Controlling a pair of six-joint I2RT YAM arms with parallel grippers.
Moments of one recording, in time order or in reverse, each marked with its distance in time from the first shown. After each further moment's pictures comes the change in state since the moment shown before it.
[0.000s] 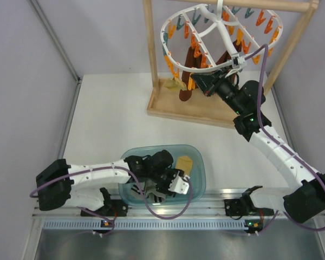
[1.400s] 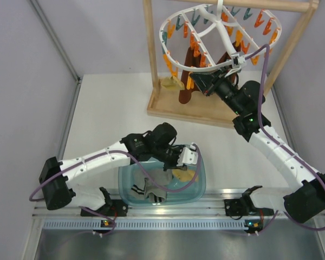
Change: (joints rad) left arm 0.115 0.056 0.375 -0.222 0.112 -0.105; right arm 0.017 0.000 0.006 0.014 0.014 0.013
